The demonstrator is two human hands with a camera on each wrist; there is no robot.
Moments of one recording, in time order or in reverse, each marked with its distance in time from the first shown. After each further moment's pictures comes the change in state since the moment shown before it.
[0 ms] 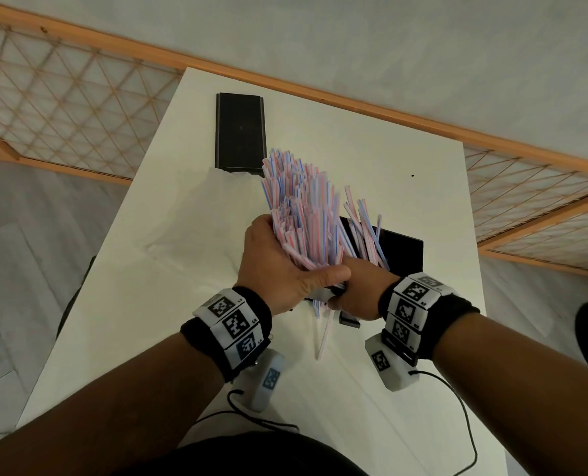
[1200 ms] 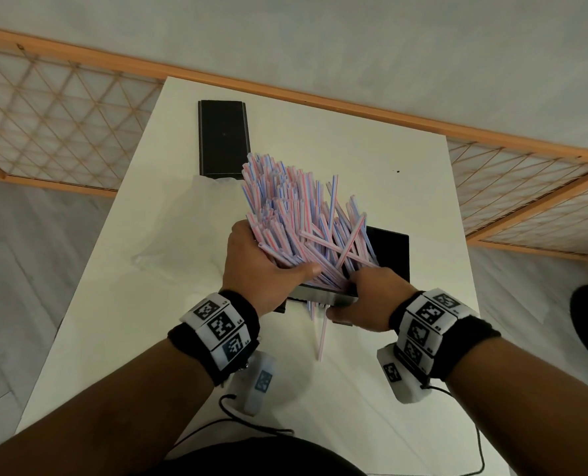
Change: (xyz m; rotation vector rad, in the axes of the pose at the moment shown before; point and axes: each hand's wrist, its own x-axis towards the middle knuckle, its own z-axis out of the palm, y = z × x) left_hand 0.004 -0.003 -0.001 0.071 0.048 -0.124; right_hand -0.036 0.014 0.000 -0.065 0.087 0.129
